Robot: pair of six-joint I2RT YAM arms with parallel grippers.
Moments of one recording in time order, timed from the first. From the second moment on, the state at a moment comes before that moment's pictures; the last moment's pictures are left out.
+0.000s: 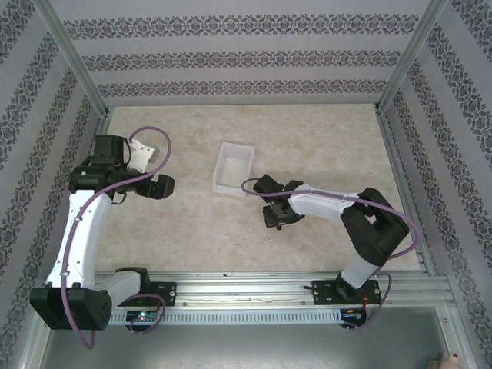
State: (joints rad) left arm 0.05 1.11 1.20 -1.10 0.35 0.25; right arm 0.74 1.67 0.94 -0.69 0.13 0.54
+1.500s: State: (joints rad) left arm 0.05 1.08 1.23 -1.12 0.38 0.29; right arm 0.71 1.59 0.84 -0.61 0.08 0.58
